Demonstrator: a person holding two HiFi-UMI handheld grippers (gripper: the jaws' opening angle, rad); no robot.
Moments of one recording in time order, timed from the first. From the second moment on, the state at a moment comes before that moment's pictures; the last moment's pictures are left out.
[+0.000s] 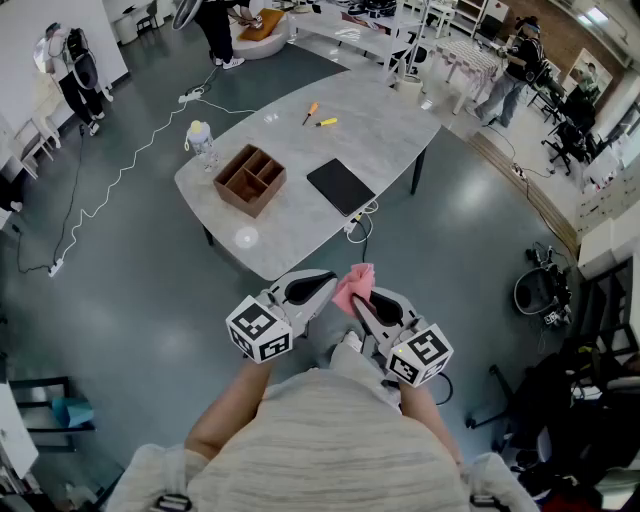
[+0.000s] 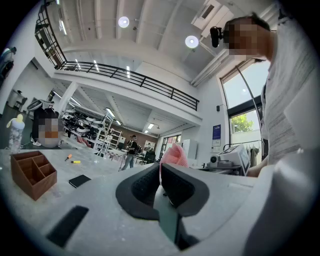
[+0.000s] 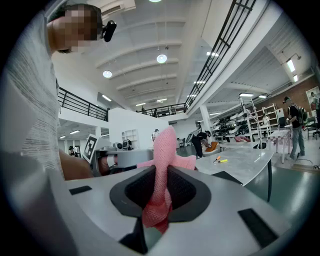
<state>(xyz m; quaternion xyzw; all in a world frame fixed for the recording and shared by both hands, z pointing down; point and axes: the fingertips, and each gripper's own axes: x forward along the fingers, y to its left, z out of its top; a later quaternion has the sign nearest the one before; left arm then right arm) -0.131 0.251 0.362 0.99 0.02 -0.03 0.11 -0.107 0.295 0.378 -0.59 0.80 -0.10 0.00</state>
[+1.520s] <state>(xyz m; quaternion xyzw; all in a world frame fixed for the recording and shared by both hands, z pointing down) -0.071 0.220 0.378 0.99 0.00 -0.01 0.12 -0.041 0.259 0.380 -0.57 0.81 -0.10 0.03</state>
